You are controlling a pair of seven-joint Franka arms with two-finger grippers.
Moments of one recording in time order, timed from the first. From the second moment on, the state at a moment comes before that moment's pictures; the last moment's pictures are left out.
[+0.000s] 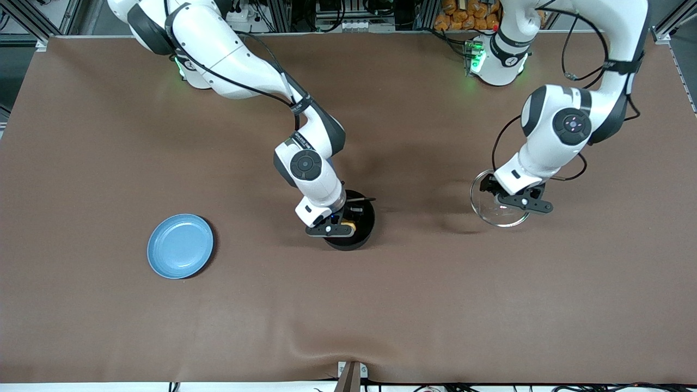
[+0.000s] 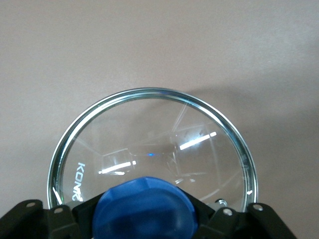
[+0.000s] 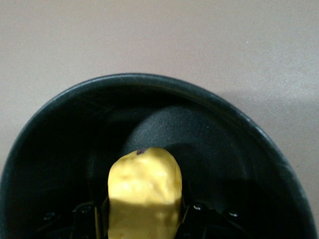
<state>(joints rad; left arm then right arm) -0.31 0.18 0.09 -2.24 0.02 2.47 0.02 0.61 0.85 0.11 -1.45 0.04 2.51 0.71</state>
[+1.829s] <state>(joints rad) -0.31 0.30 0.08 -2.11 0.04 2.55 0.02 0.19 0.37 0.03 -1.26 -0.03 1.71 0.37</state>
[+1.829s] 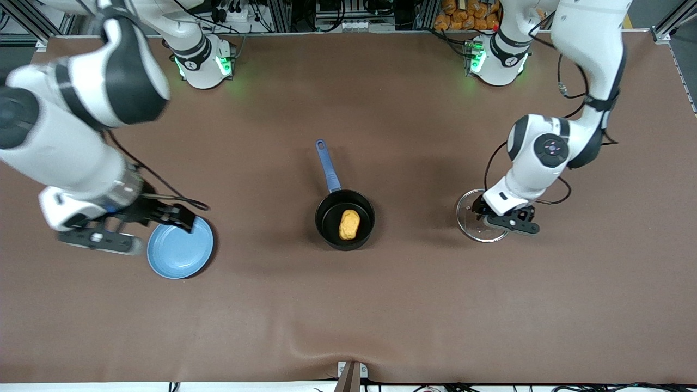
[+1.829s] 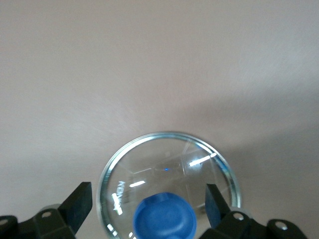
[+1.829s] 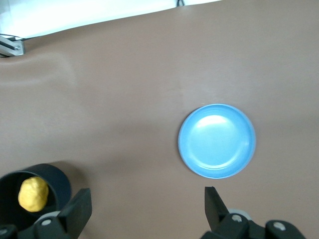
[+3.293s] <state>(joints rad) 0.04 -0.03 -0.21 -1.64 -0.02 1.77 -0.18 -0.02 0.05 0.03 -1.54 -0.02 1.71 0.16</state>
